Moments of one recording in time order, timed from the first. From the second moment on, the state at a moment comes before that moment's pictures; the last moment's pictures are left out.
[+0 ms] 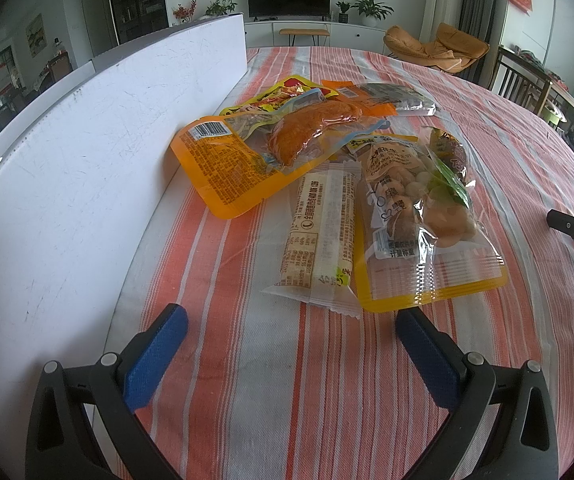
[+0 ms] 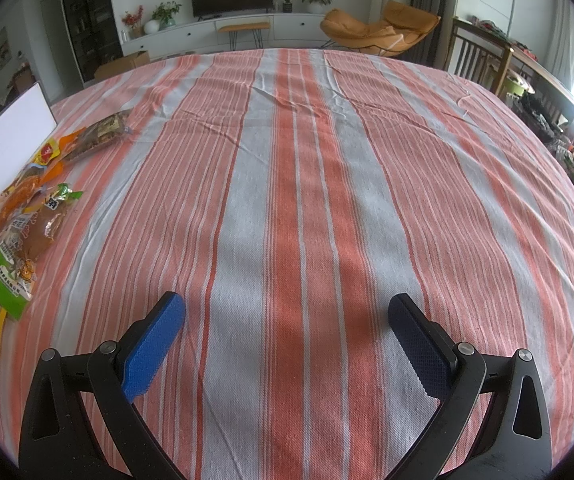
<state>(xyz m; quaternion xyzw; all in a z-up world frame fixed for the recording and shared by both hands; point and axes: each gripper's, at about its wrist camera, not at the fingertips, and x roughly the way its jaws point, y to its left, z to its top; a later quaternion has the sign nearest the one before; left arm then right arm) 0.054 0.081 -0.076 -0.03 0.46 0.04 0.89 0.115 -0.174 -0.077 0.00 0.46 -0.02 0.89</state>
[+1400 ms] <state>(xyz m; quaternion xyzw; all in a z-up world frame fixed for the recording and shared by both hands) 0.154 0.011 -0.058 0.06 0.51 -0.02 0.86 0.115 -0.174 -0.077 0.00 0.46 -0.02 0.89</state>
